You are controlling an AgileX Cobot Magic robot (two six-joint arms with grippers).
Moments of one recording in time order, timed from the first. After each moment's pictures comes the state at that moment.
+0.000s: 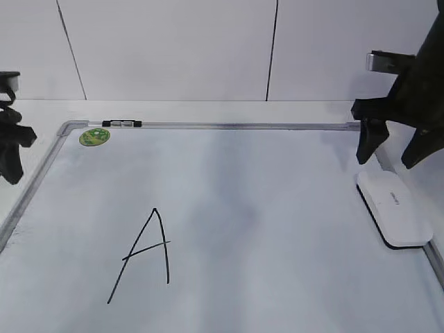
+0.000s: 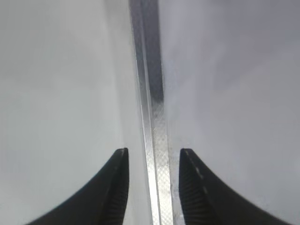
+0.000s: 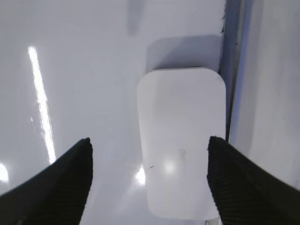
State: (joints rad) left arm -0.04 1.86 -1.30 -0.08 1.00 0.07; right arm 0.08 1.90 -1.52 0.09 1.22 0.03
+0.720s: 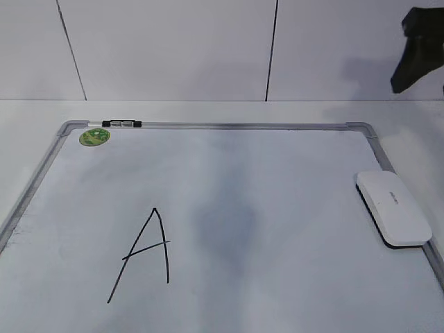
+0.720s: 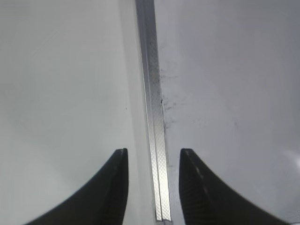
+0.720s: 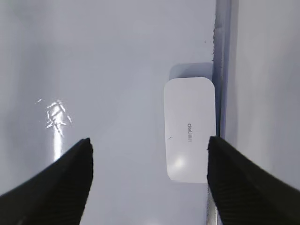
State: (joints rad) left arm -0.04 1.59 -1.26 -0.07 1.21 0.06; right arm 0.08 1.56 -1.50 0.11 1.23 0.03
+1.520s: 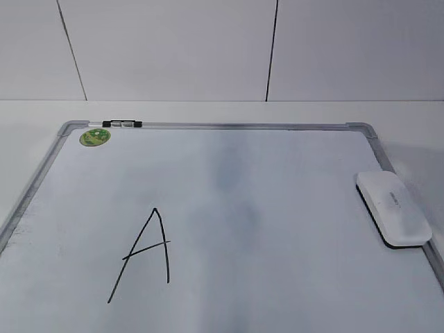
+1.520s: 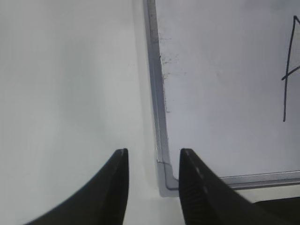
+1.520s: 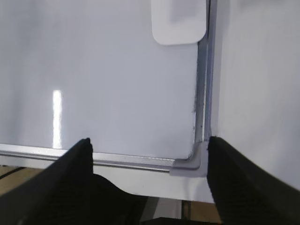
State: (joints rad) left arm -0.04 0.97 -0.97 -0.05 1.22 0.06; right arm 0.08 0.94 -0.89 0.12 1.24 0.01
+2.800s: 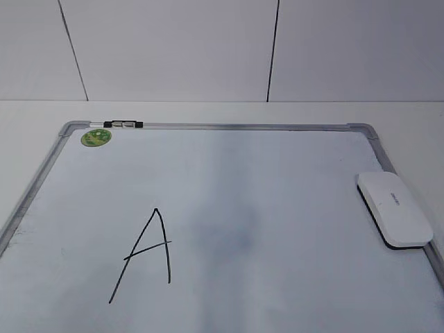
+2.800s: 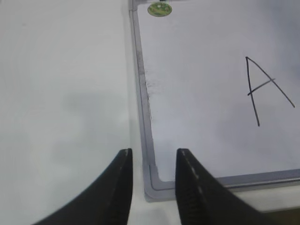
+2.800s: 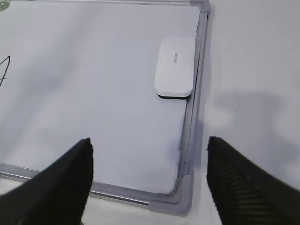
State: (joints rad) left arm -0.04 0.01 -0.53 -0.09 1.18 0.06; right arm 0.08 0.03 -0.52 0.09 1.13 -0.11
